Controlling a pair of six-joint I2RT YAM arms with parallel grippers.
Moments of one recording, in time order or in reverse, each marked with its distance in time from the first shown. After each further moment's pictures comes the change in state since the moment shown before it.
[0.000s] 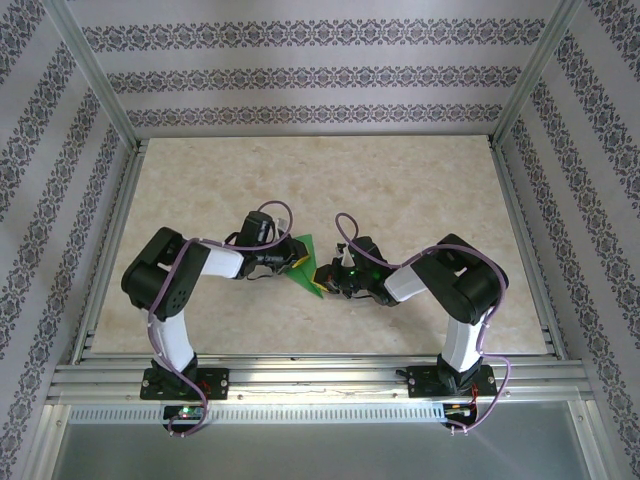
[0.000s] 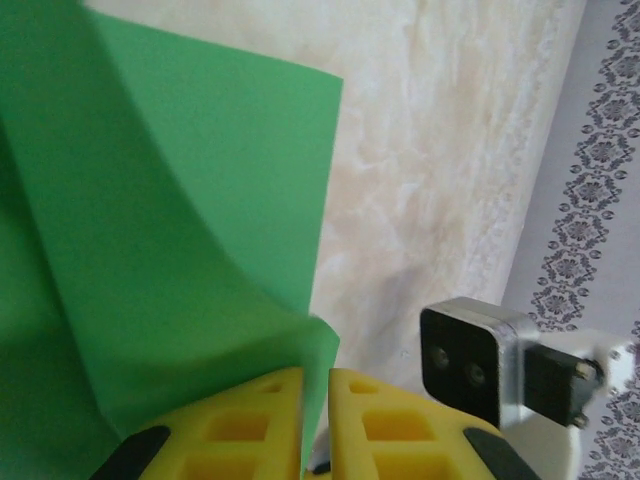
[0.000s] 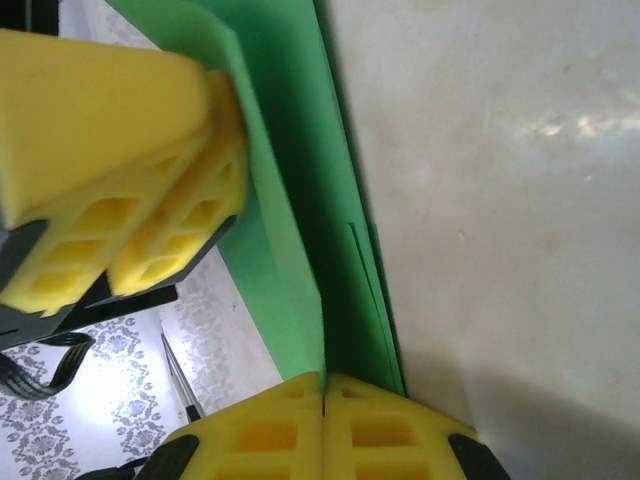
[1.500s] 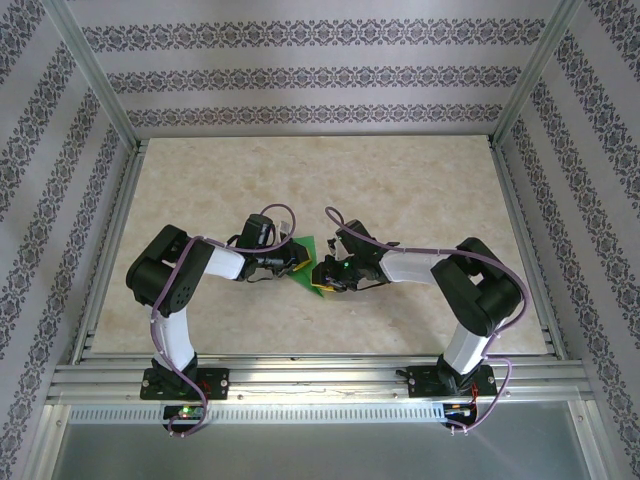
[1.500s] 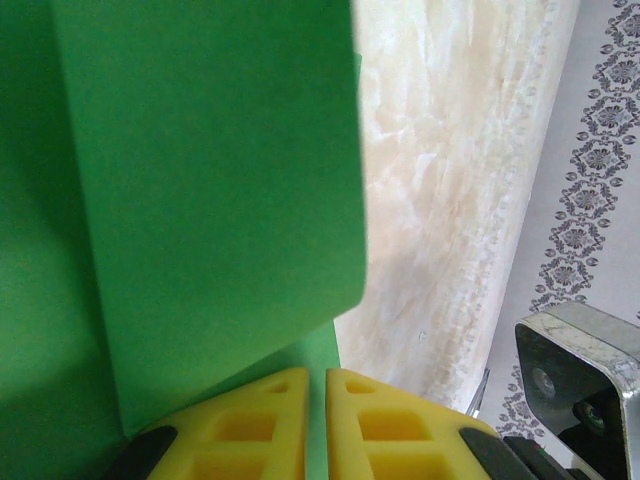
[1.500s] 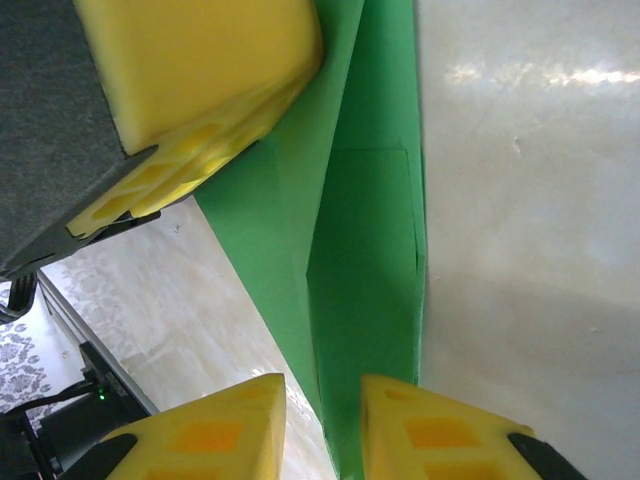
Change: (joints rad) left arm 0.001 0.031 -0.017 0.046 0.041 0.044; right arm 0.013 -0.113 0.255 -0.707 -0.010 -0.326
